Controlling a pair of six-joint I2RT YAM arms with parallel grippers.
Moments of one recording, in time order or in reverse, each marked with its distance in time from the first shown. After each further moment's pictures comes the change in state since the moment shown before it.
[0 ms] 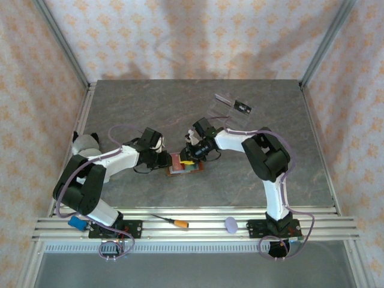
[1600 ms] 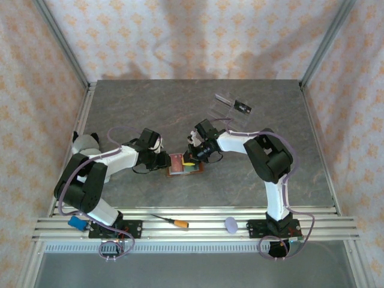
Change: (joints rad) left arm 0.026 0.020 -0.019 0.028 0.039 -0.010; right arm -0.005 -0.029 -0.056 0.040 -0.011 0.028
